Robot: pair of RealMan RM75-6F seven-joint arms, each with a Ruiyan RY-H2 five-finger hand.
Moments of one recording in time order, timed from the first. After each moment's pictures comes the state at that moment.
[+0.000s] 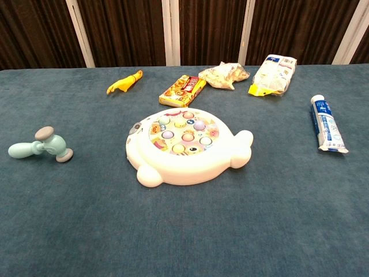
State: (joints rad) left arm -0.17 -1.21 0.04 -1.76 1.46 1.46 0.28; right arm 0.08 -1.08 0.01 -1.71 -1.54 1.42 0.00
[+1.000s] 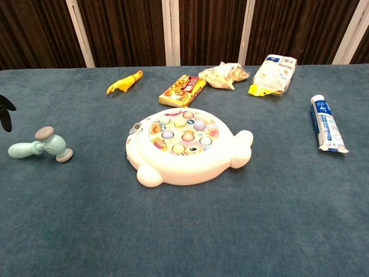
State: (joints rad) left arm -0.38 -1.24 -0.12 -1.76 1.17 1.13 0.48; right arm 0.08 -1.08 0.01 -1.71 -1.53 1.41 0.02
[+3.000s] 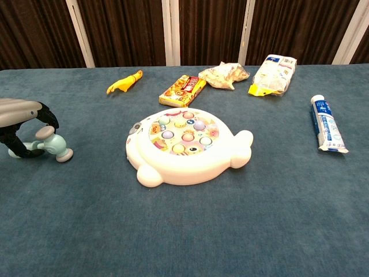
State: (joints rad) left arm -0.61 -1.42 -0.12 -1.54 0.90 1.01 0.59; right arm 0.08 -1.07 0.01 -1.72 -1.51 1.40 0.04
